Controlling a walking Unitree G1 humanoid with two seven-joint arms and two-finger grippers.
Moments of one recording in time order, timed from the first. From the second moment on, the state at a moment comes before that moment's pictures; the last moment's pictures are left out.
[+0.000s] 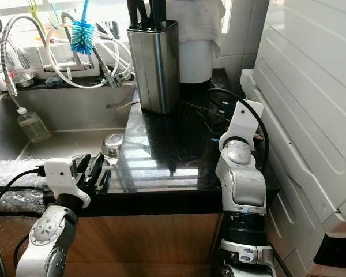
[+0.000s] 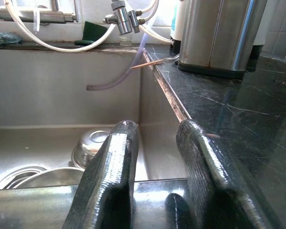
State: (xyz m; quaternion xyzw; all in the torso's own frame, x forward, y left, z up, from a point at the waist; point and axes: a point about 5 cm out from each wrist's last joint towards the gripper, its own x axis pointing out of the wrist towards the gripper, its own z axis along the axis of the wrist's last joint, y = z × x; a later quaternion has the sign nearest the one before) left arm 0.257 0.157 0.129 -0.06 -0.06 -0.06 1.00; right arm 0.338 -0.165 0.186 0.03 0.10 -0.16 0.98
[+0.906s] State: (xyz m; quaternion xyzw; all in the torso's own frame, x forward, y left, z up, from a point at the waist) left arm 0.257 0.157 0.129 -0.06 -0.06 -0.06 1.00; right arm 0.338 -0.165 0.186 0.03 0.10 -0.16 0.98
